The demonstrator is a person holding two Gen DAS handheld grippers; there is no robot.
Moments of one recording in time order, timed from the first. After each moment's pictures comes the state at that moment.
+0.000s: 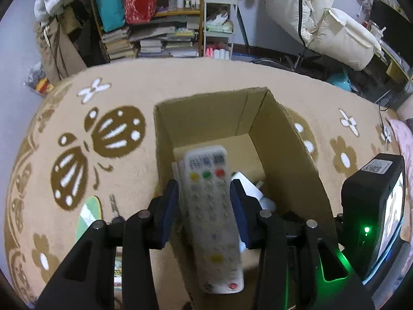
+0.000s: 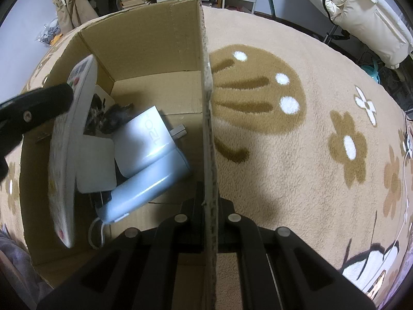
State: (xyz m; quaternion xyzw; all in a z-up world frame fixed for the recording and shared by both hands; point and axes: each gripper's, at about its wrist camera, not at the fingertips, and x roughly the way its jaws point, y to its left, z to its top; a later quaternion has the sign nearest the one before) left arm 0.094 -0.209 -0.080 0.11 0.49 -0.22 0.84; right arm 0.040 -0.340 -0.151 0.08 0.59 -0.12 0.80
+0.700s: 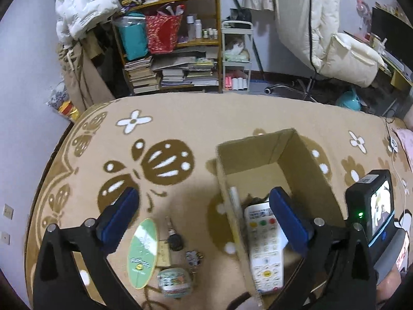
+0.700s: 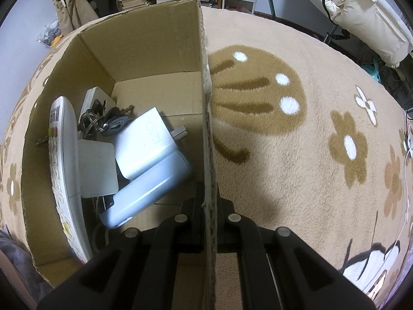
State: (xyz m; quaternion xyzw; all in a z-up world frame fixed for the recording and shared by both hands) left arm 0.104 -0.145 -0.019 0.12 0.43 -0.18 0.88; right arm 0.042 -0.343 -0.150 0.08 0.59 -0.12 0.80
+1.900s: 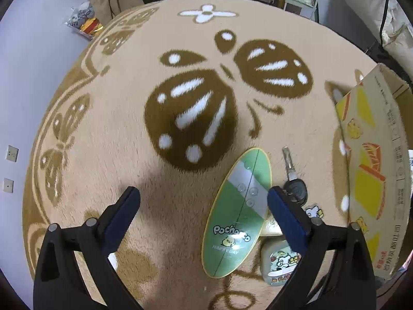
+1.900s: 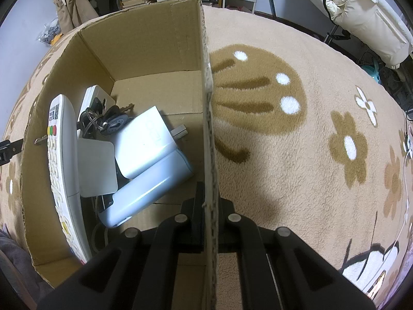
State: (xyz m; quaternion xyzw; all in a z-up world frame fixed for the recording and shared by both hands) left arm 0.168 -0.013 -0.152 0.10 0.59 -0.08 0.80; right arm 0.041 -0.342 -0.151 0.08 0.59 -0.12 0.80
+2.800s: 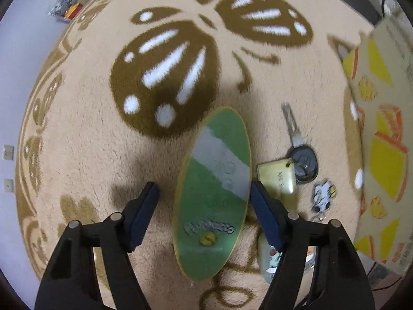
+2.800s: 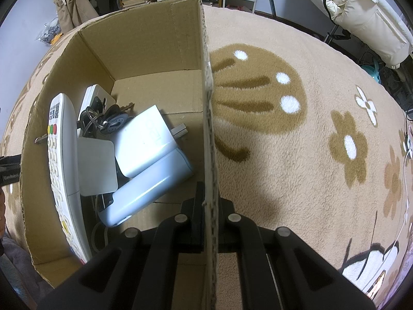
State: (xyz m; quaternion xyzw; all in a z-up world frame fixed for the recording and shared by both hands) left arm 0.162 -0.034 -0.195 0.14 0.65 -0.09 0.74; right arm 0.041 -0.341 -0.151 0.08 0.59 -0.12 0.80
